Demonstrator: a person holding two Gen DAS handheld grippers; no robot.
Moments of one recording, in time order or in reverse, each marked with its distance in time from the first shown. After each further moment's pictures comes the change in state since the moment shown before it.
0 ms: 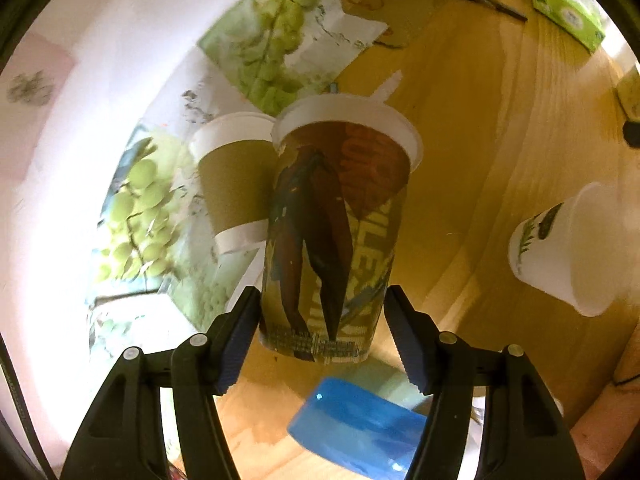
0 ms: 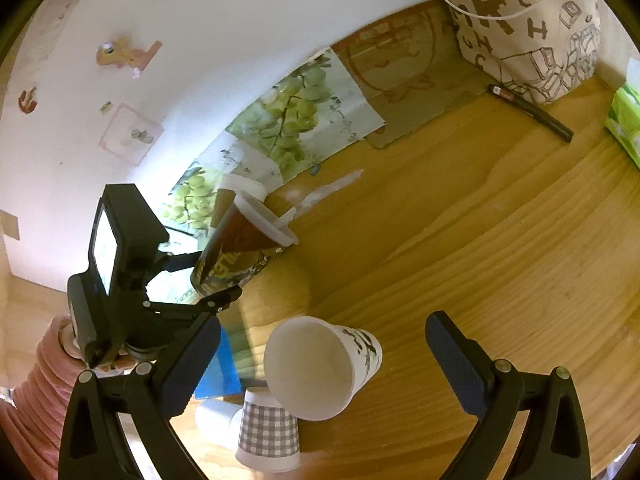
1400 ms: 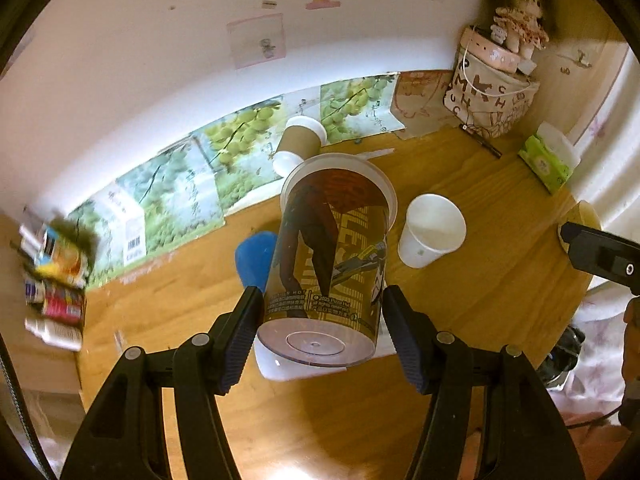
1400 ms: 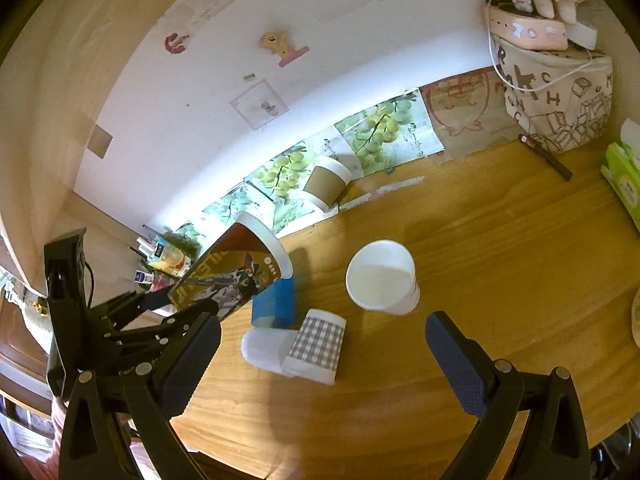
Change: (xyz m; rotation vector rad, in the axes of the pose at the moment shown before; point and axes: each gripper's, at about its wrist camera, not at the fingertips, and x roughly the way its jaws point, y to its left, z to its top) left arm -0.152 -0.053 -0.164 -0.583 -0.309 -0.056; right arm -0.102 0.041 -0.085 -0.230 -0.075 0.109
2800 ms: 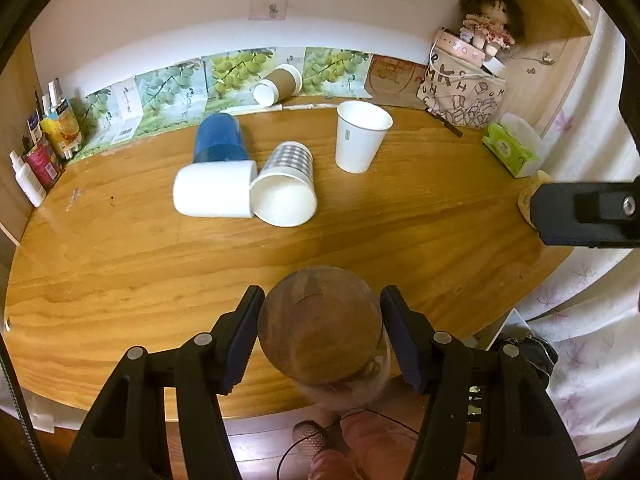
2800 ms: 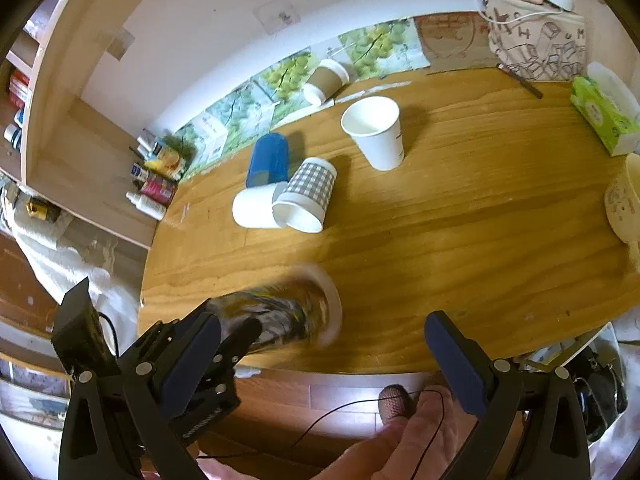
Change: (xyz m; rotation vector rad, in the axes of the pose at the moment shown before) left arm -0.005 -0.086 -0.174 -0.193 -0.134 -0.046; right arm -0.039 0.008 -0.131 -0.090 0.188 -0.071
